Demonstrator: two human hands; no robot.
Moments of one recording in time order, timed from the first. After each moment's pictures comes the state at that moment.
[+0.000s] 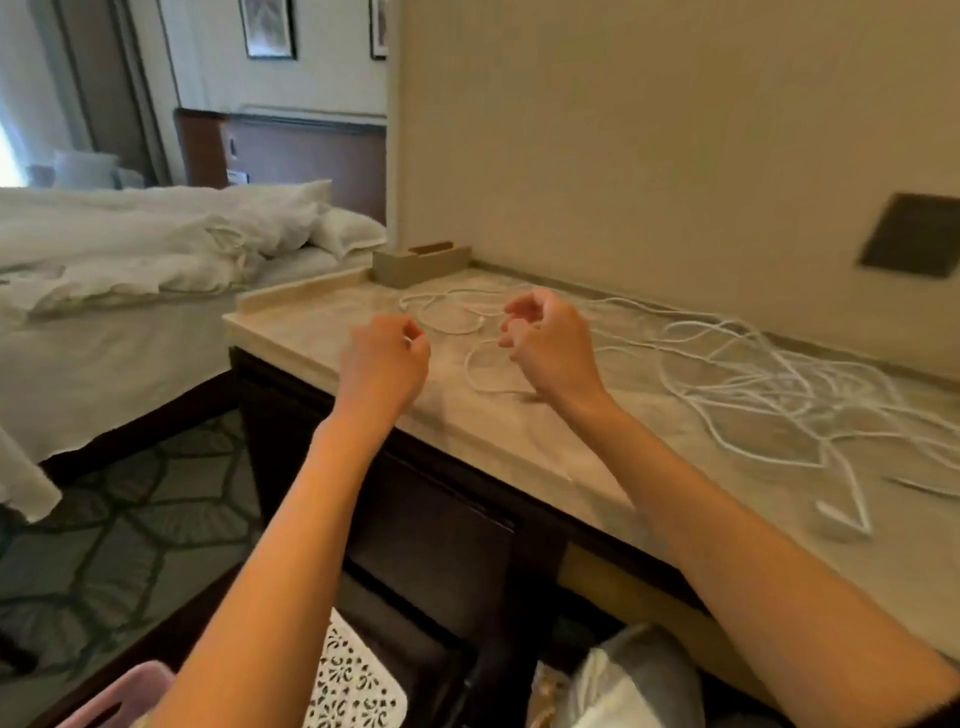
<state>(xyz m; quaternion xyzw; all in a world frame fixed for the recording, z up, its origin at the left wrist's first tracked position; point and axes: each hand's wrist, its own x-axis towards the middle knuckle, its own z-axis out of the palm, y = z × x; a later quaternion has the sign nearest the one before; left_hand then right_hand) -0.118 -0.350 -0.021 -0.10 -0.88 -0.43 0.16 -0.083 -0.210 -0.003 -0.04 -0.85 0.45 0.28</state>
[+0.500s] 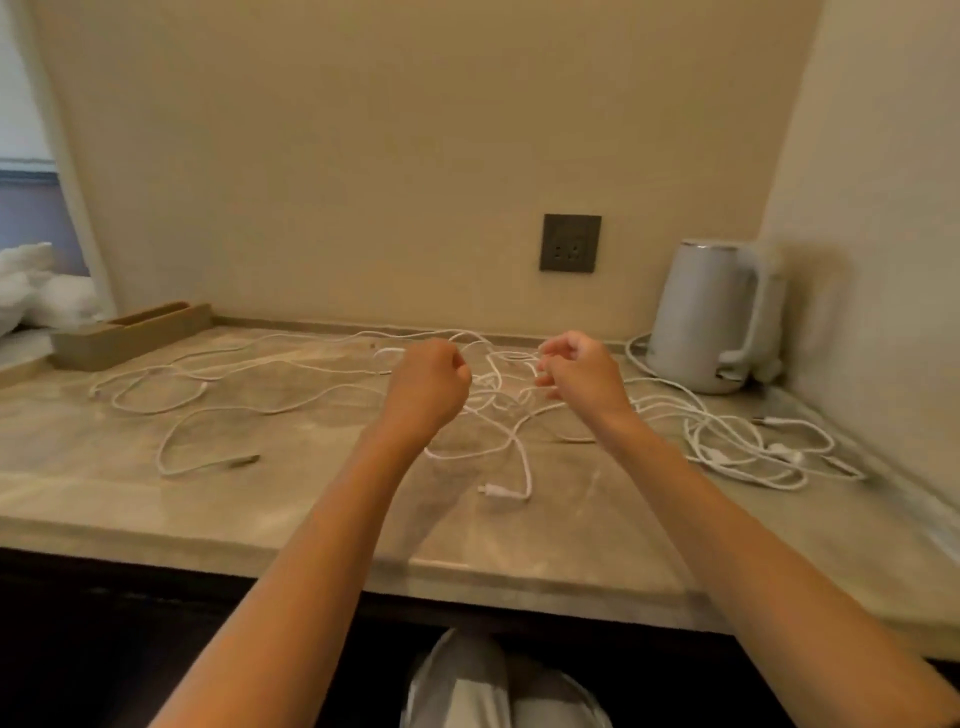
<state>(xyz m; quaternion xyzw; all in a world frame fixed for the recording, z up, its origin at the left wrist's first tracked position) -0.024 -0.094 0.015 -0.37 -0.85 -0.37 0.10 0.064 0.037 0.006 -0.26 -0.77 0.44 0.37</state>
